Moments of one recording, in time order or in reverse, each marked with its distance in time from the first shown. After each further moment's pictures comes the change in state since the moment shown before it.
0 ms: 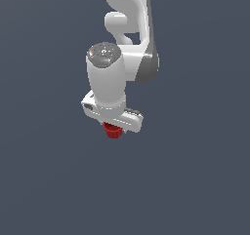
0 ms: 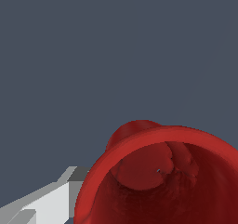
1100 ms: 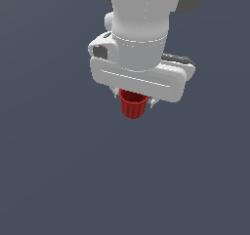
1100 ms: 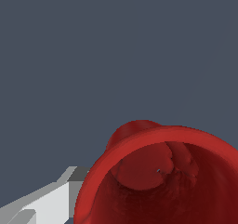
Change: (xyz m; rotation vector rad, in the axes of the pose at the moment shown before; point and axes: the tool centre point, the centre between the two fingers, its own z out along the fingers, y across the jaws) arm 0.000 -0.070 -0.175 0.000 0.001 0.000
